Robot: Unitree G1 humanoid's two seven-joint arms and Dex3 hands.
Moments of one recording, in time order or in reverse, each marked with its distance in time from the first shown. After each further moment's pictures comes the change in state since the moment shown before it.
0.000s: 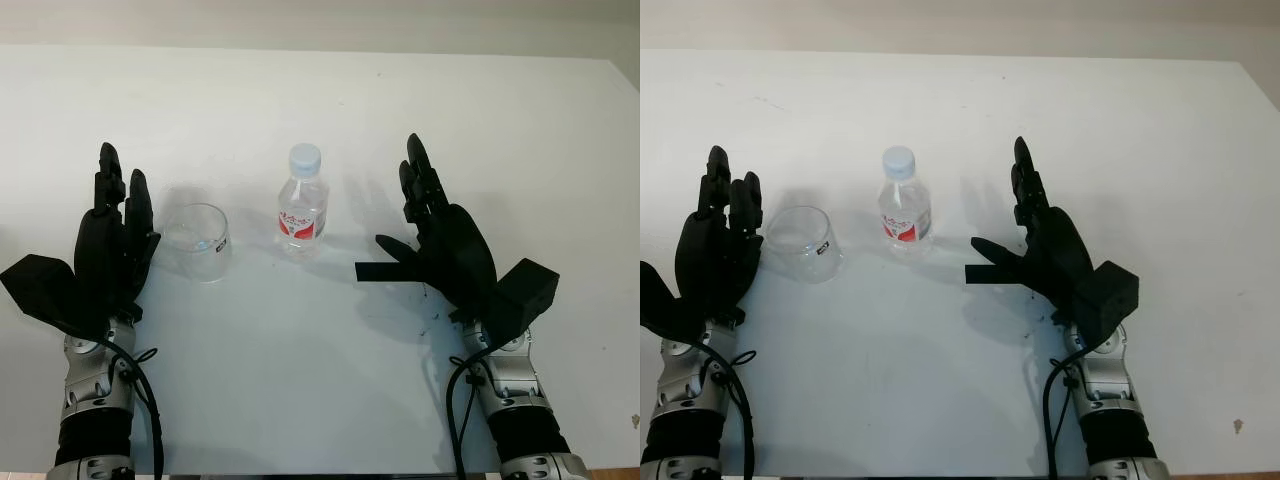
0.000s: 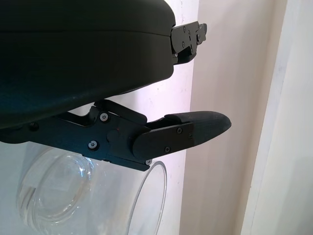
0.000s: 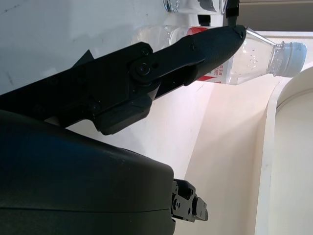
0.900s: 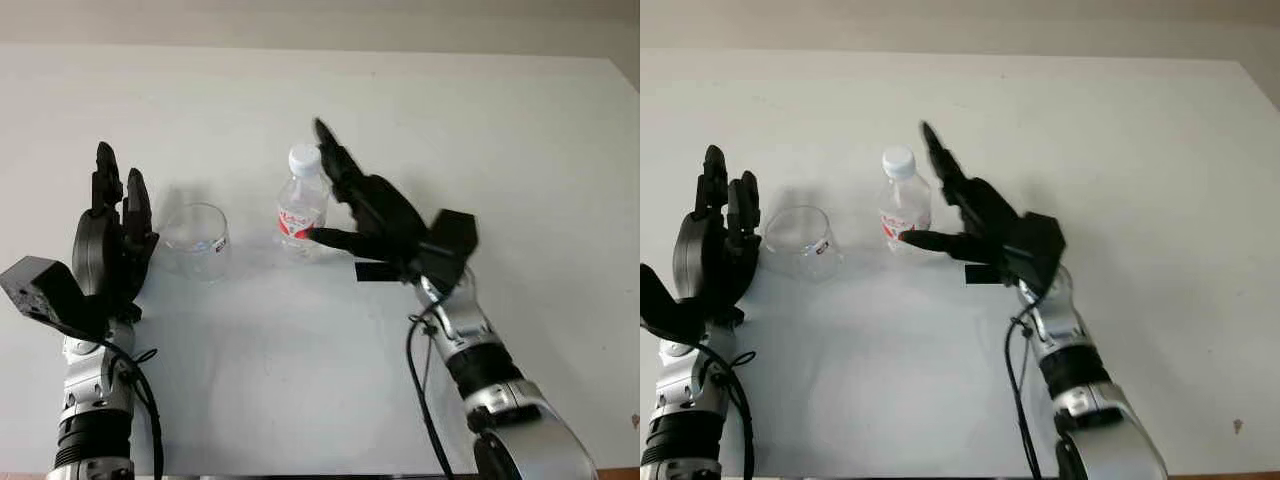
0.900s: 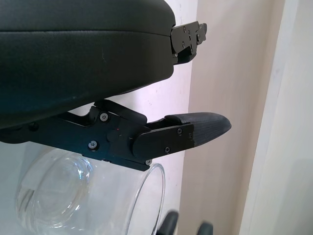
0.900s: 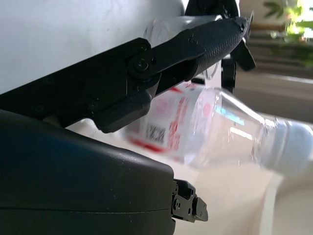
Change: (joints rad) left arm 0.004 -0.001 0.002 -0.008 -0.003 -0.006 0.010; right arm -0.364 0.082 0.131 0.354 -0.087 -0.017 0.148
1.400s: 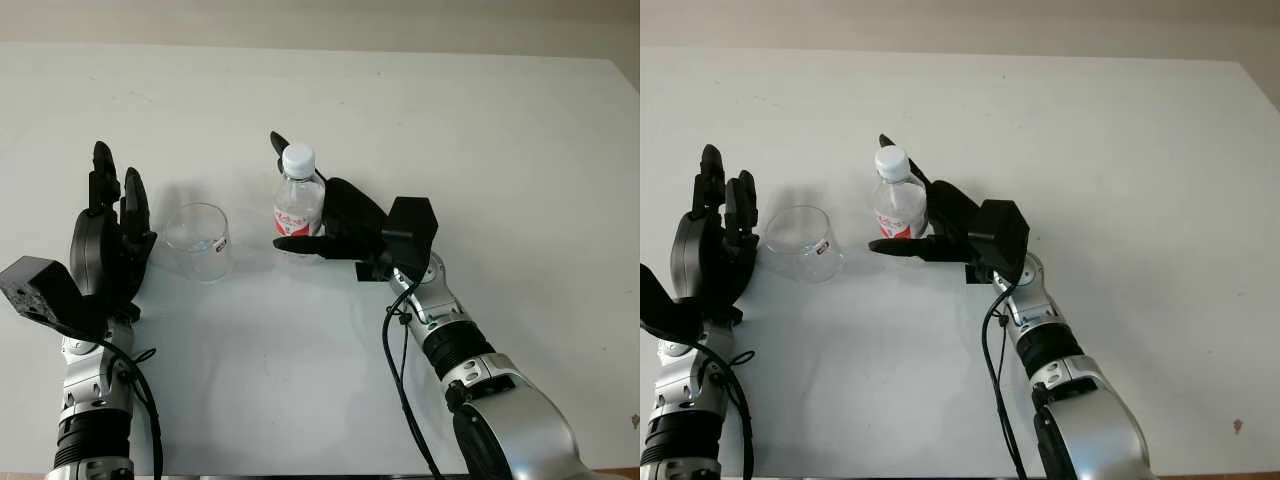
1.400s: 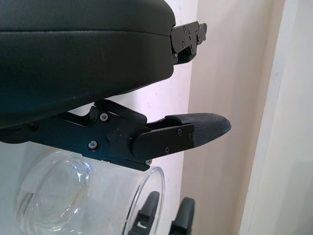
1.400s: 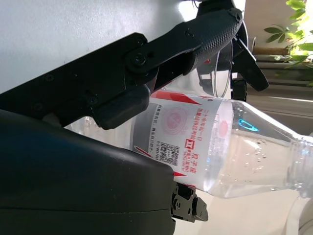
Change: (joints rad) left arm 0.000 0.000 0.007 0.000 0.002 0.000 0.005; right arm -0.065 0.040 0.000 0.156 0.001 -0.014 0.066
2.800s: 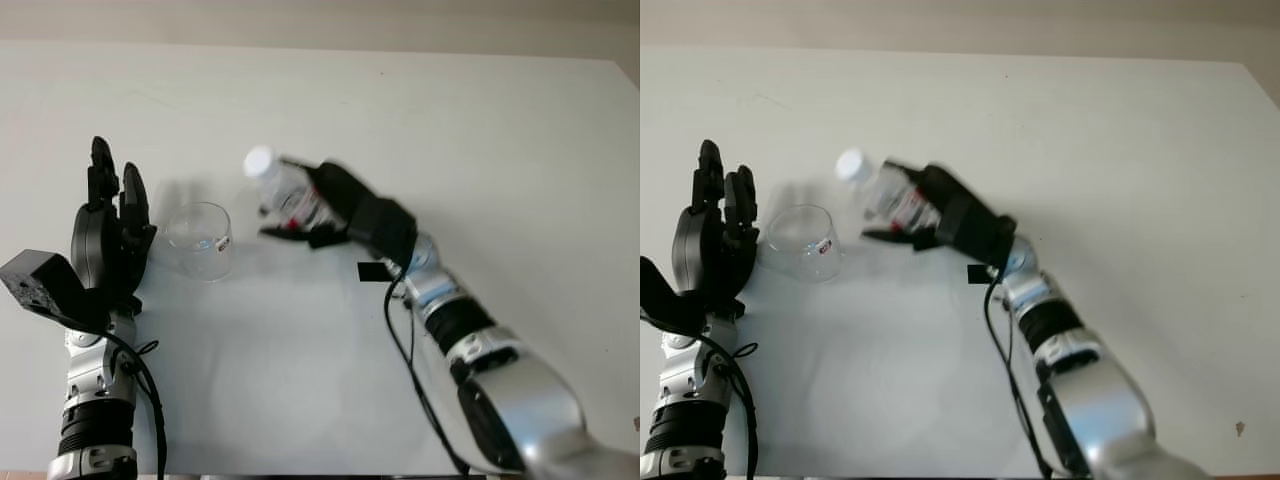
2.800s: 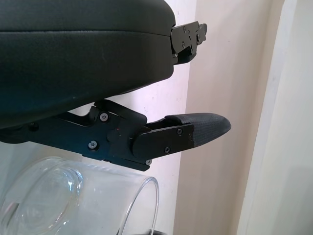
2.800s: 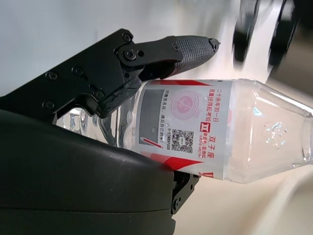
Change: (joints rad) left arm -0.044 0.000 0.003 0.056 0.002 -0.027 0.008; right arm -0.242 -0.125 0.071 0.161 -0.291 -0.105 -0.432
